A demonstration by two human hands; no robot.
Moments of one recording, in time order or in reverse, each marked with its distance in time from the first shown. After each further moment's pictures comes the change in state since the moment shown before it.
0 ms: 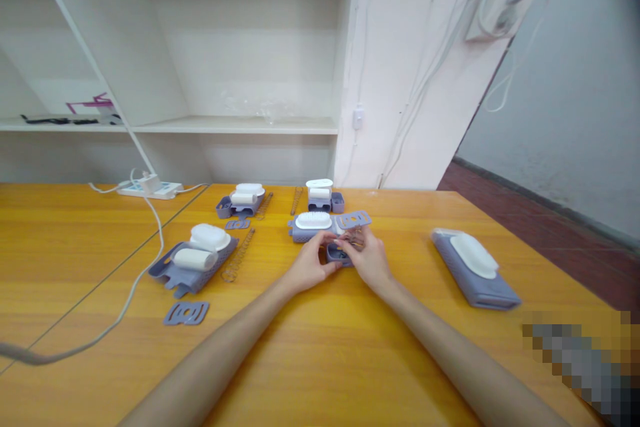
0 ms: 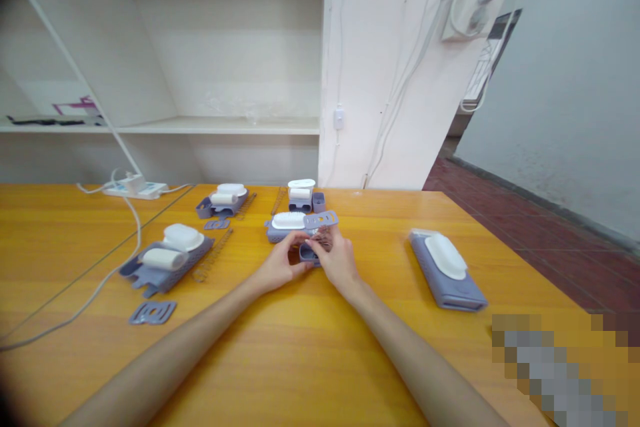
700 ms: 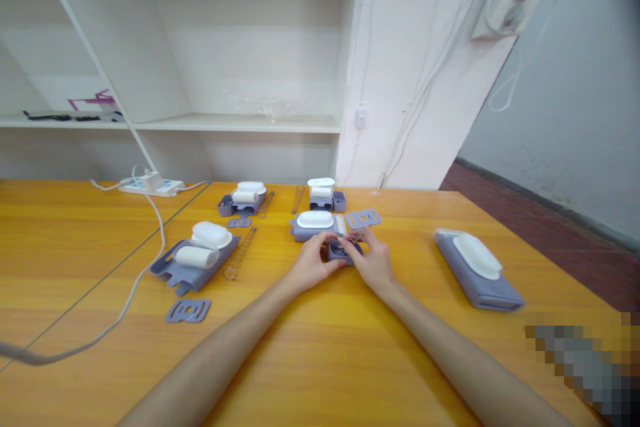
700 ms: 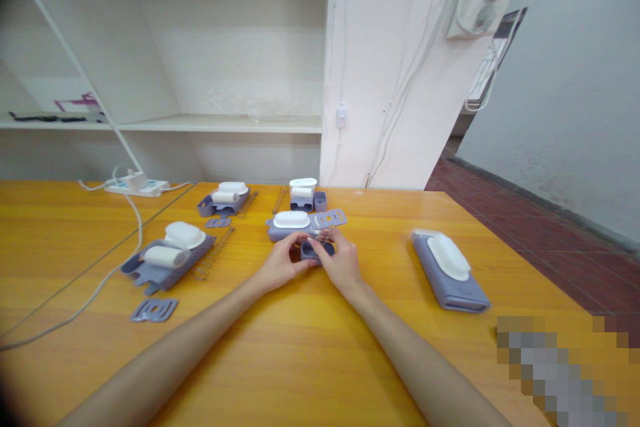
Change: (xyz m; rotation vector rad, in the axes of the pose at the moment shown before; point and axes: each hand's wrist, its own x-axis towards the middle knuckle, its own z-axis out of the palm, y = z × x) left_hand 0.000 -0.008 0.002 0.077 0.083 -0.027; right_hand -0.005 0.006 -0.003 -0.277 0.090 -0.165
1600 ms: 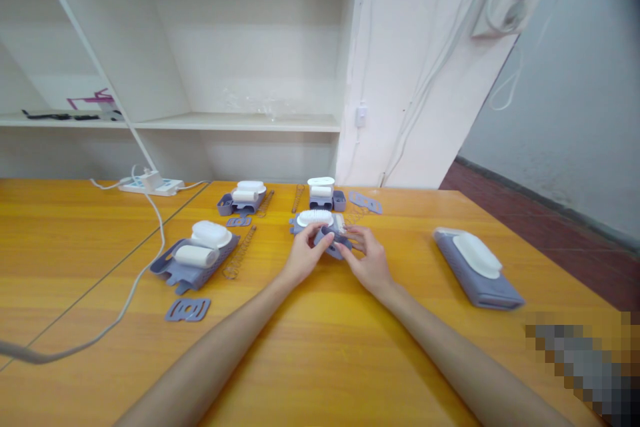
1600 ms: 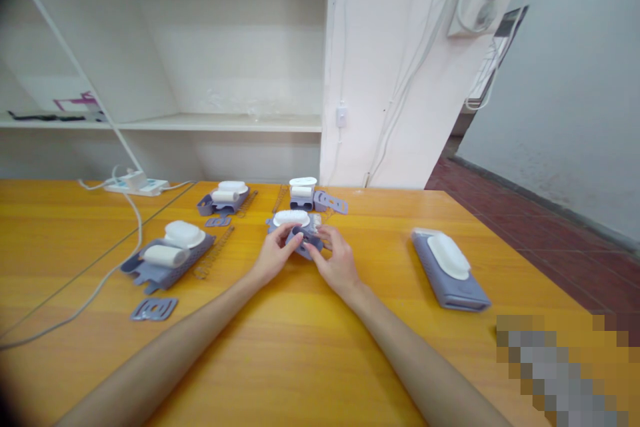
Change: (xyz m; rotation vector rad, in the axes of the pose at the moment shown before) left_hand 0.010 0.001 -0.008 -0.254 0.174 -0.104; right_hand -0.007 -0.001 0.006 0.220 -0.055 -0.026
